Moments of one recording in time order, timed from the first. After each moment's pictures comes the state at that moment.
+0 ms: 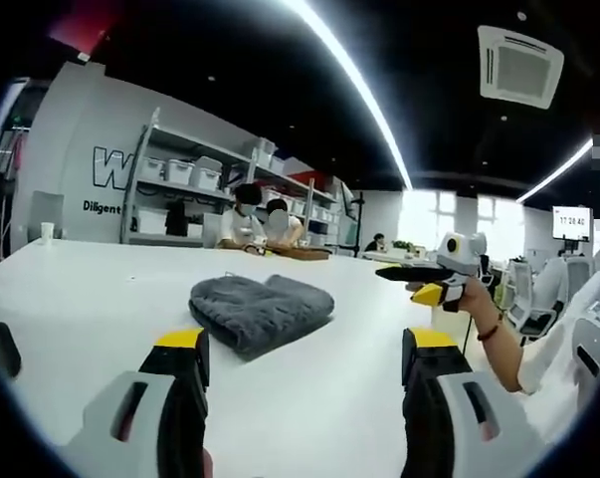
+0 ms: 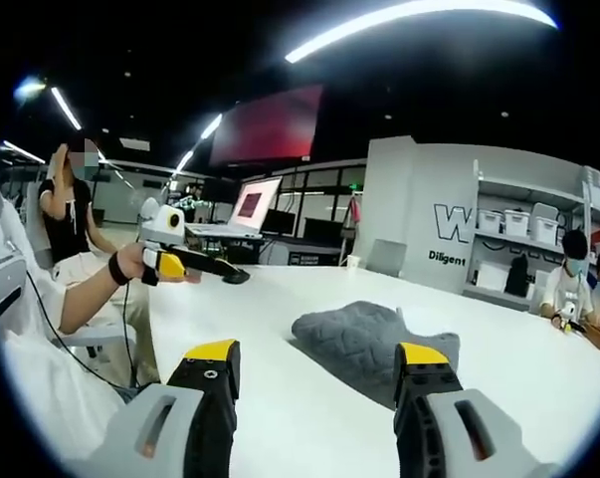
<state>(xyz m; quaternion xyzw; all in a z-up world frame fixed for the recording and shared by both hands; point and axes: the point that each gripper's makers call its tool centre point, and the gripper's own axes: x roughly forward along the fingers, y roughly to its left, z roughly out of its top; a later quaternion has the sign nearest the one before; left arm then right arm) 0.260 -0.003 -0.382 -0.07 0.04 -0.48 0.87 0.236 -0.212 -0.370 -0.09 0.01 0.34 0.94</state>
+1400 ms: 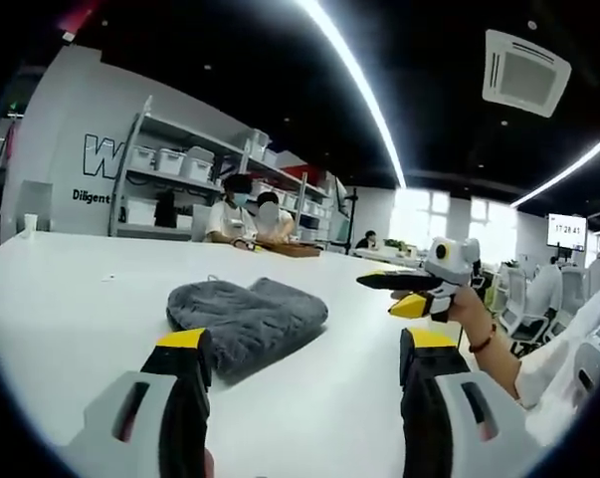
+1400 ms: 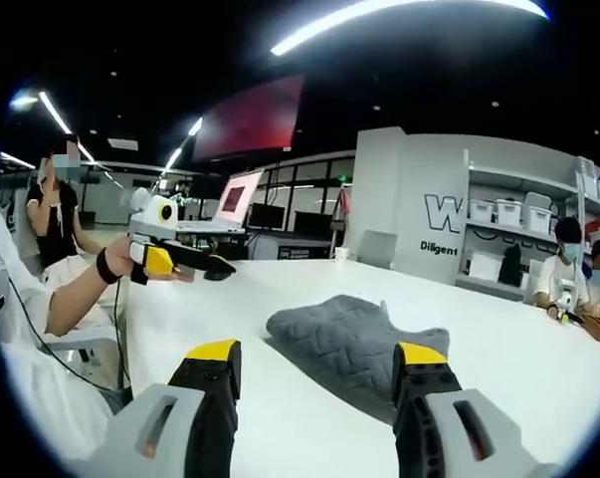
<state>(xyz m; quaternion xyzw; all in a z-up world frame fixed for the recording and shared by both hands) 0.281 -0.042 -0.375 -0.07 0.06 -0.50 0.86 0.273 -0.222 -0.375 -0.08 0.02 0.32 0.94</state>
